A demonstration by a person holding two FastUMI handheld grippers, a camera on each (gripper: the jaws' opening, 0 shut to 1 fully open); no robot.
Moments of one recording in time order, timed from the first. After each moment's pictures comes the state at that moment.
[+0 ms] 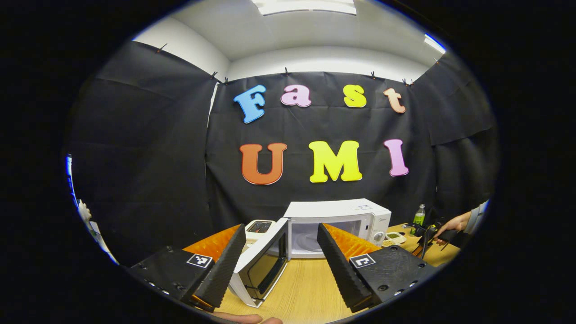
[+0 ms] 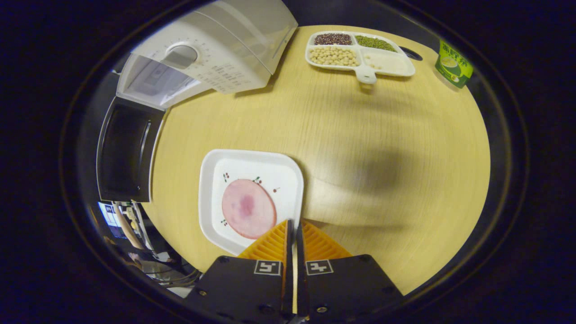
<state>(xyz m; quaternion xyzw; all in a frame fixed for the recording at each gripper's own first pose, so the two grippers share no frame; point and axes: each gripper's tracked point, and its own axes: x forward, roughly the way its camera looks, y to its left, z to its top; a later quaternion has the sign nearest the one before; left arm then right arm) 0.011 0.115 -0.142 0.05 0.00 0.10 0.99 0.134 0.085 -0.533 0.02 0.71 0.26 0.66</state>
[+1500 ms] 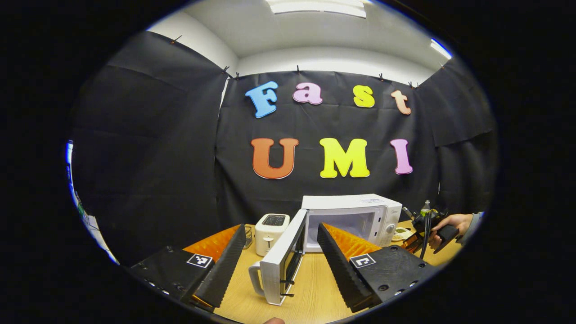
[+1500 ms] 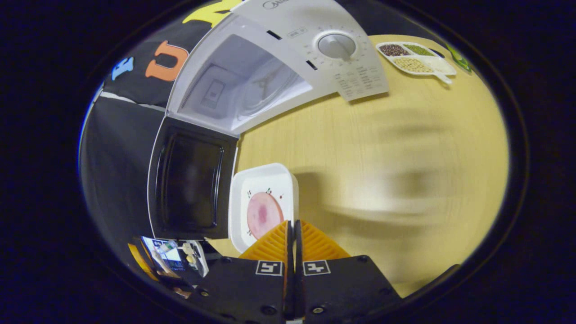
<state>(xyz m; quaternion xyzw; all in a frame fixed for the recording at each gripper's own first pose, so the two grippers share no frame) -0.015 0.184 -0.172 0.03 0.01 0.09 1.00 0.085 0.302 -0.459 0.22 0.66 0.24 0.68</state>
